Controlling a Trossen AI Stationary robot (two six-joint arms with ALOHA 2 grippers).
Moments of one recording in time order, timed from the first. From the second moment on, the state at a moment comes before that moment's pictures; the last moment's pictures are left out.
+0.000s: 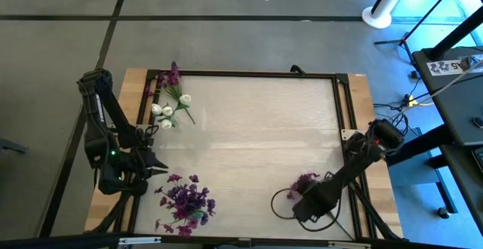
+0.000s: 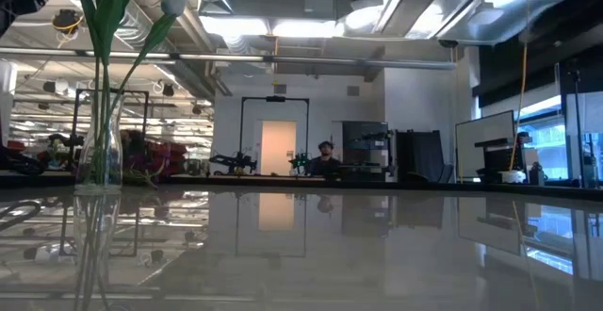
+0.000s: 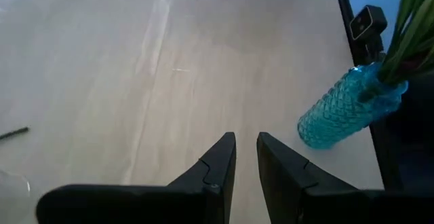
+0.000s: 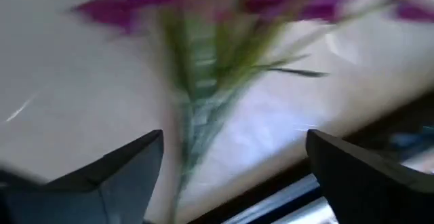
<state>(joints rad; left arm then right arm) -1.19 0.94 0.81 -1.01 -0.76 -1.17 0.77 1.82 1.24 -1.18 -0.29 1.36</state>
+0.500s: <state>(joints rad) -1.23 0.94 0.60 -0.67 -0.69 -1.20 0.79 1.81 1.06 -0.85 -0.25 1.36</state>
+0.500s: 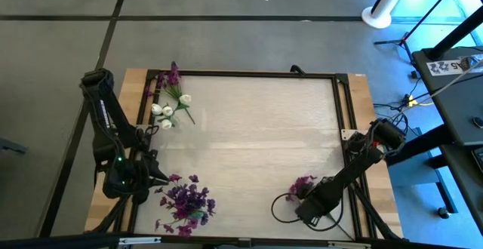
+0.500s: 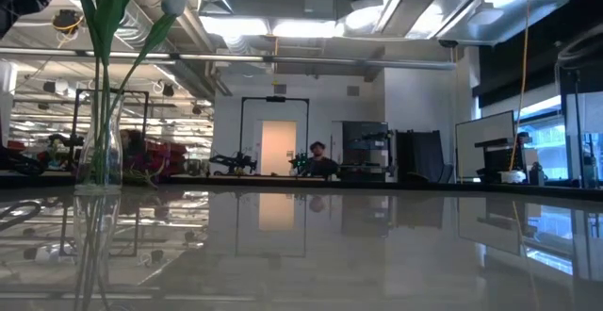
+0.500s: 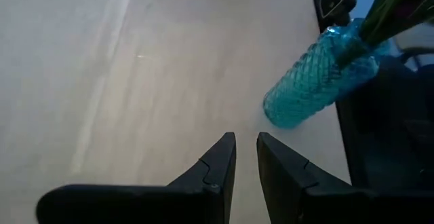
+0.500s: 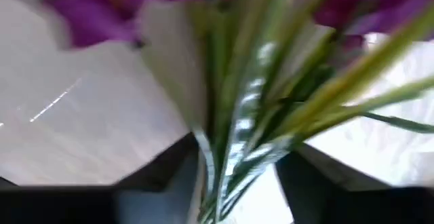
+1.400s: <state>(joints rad) -1.25 1.22 0.49 -0.20 -0.72 -1.20 0.77 1.70 1.17 0.08 0.76 0.26</state>
